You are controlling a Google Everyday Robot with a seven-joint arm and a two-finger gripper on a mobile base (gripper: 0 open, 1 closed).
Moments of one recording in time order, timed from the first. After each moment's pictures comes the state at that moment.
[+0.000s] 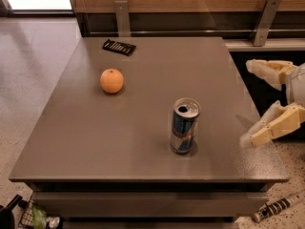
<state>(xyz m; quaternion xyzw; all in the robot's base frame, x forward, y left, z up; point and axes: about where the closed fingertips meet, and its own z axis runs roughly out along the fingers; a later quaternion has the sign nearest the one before) 0.422 -0.178 0.944 -0.53 0.69 0.23 0.44</state>
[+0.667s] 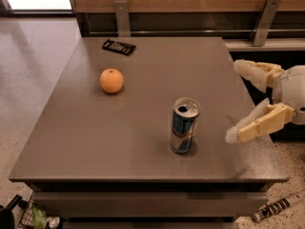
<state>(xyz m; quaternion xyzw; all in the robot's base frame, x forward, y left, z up) 0.422 -0.149 0.954 -0.48 0.66 0.32 0.49</state>
